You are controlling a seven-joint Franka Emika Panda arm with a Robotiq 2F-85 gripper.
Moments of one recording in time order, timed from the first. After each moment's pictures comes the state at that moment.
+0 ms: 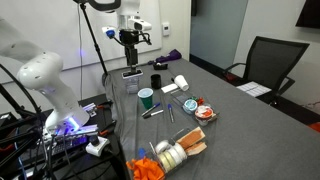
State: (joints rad) arm -0.12 -0.42 -0.20 -2.39 -0.17 1.84 -0.23
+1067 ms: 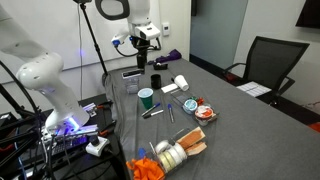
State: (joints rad) arm -0.15 -0.29 -0.25 -2.33 0.09 1.99 0.02
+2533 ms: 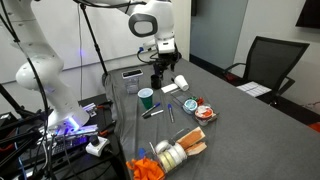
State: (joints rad) arm -0.16 0.06 -0.19 -2.15 0.17 2.24 0.70
